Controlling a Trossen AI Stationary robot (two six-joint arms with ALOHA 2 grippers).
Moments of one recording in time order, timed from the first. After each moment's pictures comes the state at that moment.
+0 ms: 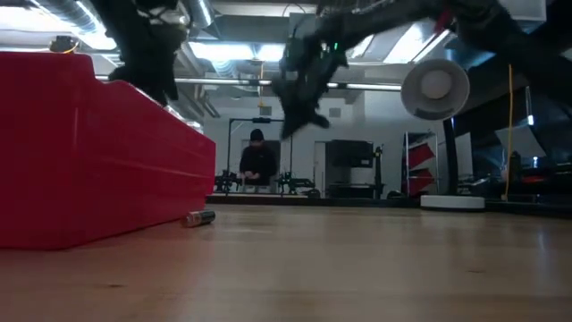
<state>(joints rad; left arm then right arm) 0.49 1.00 0.97 -0.87 -0.14 -0.41 -0.55 2.26 2.19 -1.04 -0.22 0.20</state>
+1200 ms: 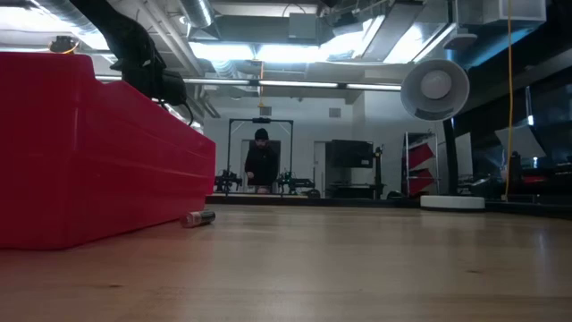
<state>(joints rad) 1.02 1.47 0.97 -0.89 -0.17 -0.45 -0.14 1.82 2.19 -1.11 -0.24 0.07</state>
